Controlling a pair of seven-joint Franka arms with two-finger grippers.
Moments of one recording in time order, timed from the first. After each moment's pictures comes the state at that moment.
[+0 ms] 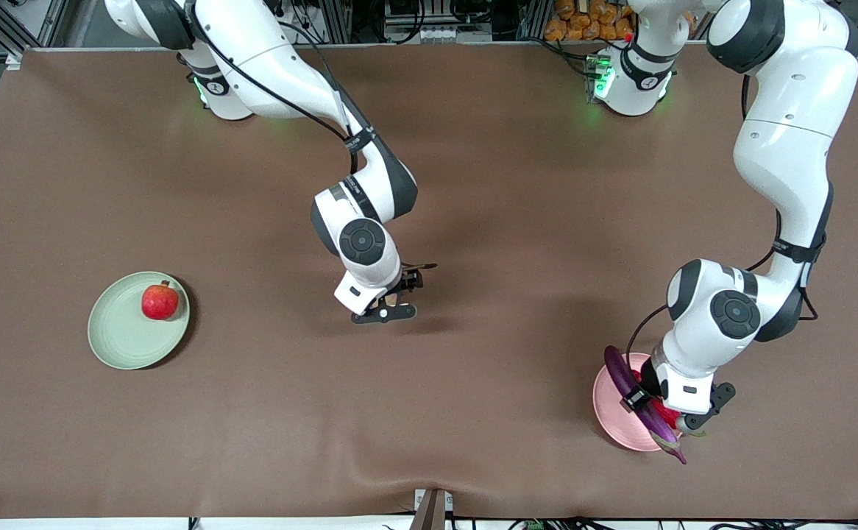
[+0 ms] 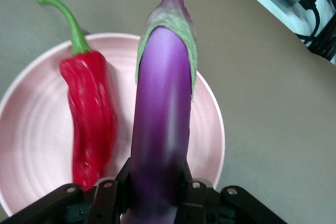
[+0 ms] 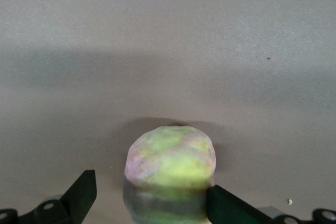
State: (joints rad) left arm 0.13 0.89 -0.39 -1.39 0.36 2.51 -0.96; right arm 0.77 0.80 -0.16 -1.45 0.20 2.17 0.41
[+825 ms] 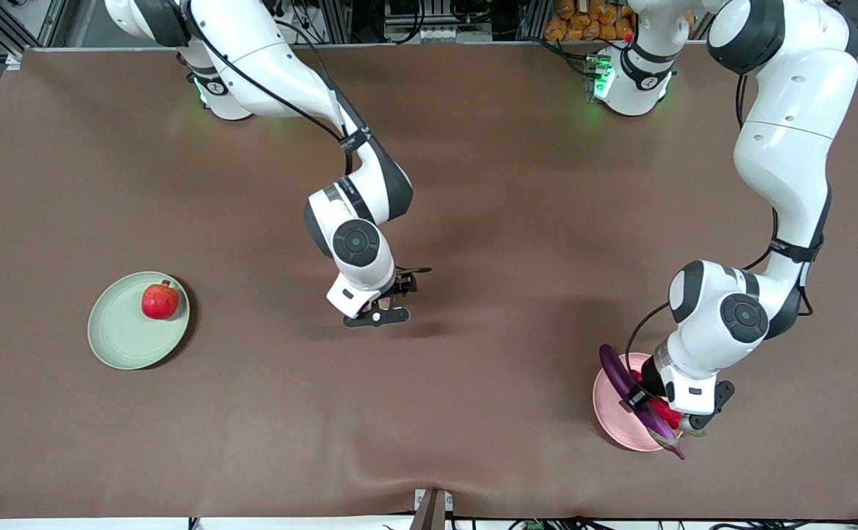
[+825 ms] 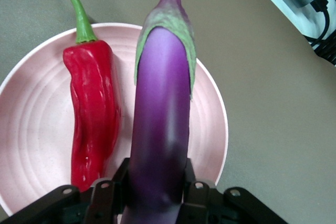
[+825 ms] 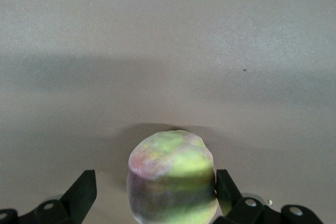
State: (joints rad) left arm 0.14 0.90 -0.38 -1.39 0.30 2.51 -0.95; right arm 0.76 0.79 -0.19 -1.44 0.19 2.16 0.42
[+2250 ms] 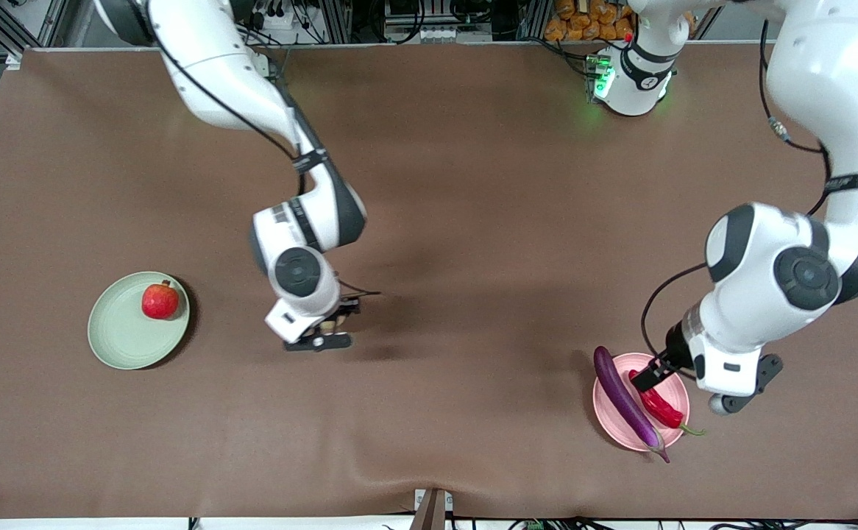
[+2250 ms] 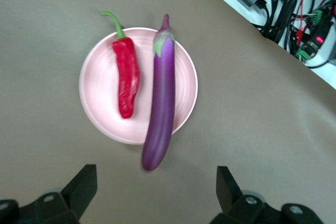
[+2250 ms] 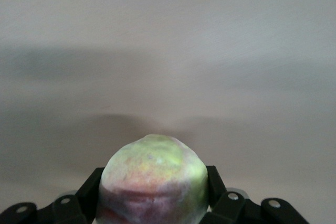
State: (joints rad) left arm 0.14 0.59 -0.47 -1.35 0.27 2.03 -0.94; right arm 0.57 0.71 -0.21 -1.45 0.09 2.04 0.25
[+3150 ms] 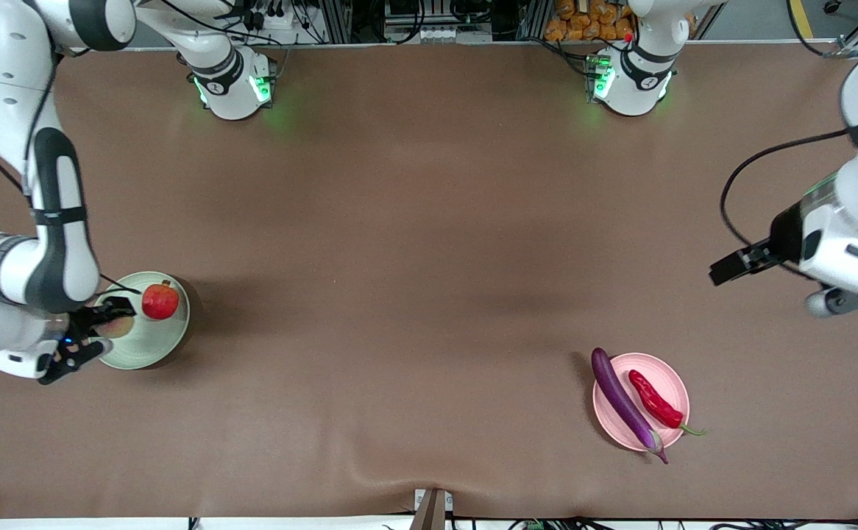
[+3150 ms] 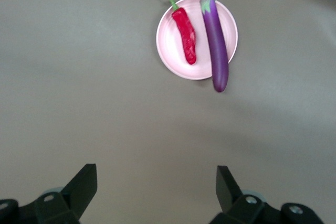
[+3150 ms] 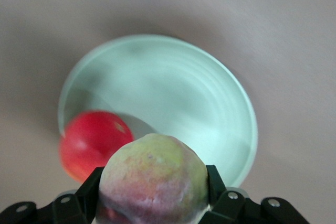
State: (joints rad) left arm 0.27 0.26 -0.48 -1.35 0.11 1.59 -0.50; right arm -0.06 0.68 -0.21 -1.46 0.10 1.90 -0.85
